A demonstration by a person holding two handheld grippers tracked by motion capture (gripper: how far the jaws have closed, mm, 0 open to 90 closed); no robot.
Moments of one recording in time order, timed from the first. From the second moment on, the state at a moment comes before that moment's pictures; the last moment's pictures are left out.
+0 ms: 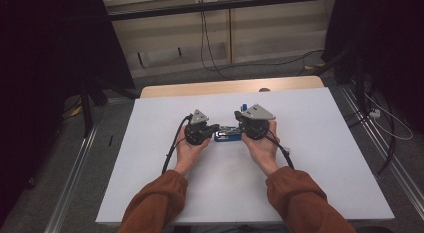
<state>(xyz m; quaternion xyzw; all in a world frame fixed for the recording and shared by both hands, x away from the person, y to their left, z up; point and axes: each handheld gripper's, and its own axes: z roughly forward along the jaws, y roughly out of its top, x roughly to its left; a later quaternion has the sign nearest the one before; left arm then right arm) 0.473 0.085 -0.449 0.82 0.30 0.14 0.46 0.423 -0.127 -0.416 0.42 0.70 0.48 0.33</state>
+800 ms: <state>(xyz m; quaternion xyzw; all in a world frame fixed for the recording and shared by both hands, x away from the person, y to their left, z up) 0.473 0.085 -0.449 0.82 0.30 0.15 0.46 0.419 -0.146 -0.412 0.43 0.69 0.47 0.34</state>
